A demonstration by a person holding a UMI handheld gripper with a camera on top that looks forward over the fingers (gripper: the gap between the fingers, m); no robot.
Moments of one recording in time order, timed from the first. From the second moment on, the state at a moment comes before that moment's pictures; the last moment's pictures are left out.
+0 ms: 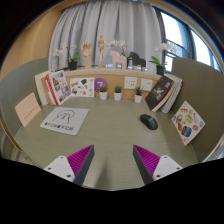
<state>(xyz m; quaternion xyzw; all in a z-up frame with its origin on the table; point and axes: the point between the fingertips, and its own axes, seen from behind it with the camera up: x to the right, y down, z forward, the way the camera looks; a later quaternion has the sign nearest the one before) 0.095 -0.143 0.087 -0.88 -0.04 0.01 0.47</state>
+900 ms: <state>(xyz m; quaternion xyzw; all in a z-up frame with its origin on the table) 0.278 0.091 -0.007 -0.92 -0.03 -0.01 0.40</state>
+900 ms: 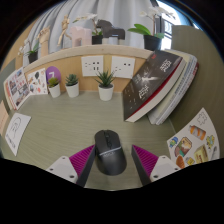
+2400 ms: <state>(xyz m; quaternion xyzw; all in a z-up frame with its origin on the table) -0.130 0.125 0.159 -0.90 0.01 0.00 0.45</state>
